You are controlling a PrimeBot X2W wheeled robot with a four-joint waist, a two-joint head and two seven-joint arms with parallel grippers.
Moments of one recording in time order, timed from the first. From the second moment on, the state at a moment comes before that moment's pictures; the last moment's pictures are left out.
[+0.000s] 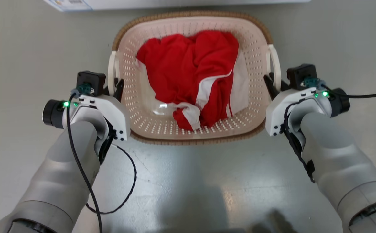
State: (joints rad) left arm -0.94 0.14 -0.68 1.16 -0.61 -0.07 -0.25; right arm -0.99 -0.06 0.47 1.27 0.32 0.12 -0.20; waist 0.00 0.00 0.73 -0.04
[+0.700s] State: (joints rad) left arm -0.95 0.16 -0.60 1.07 -0.53 -0.07 -0.25; right arm -1.03 -0.06 0.28 1.28 0.14 0.12 -0.23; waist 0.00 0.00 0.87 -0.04
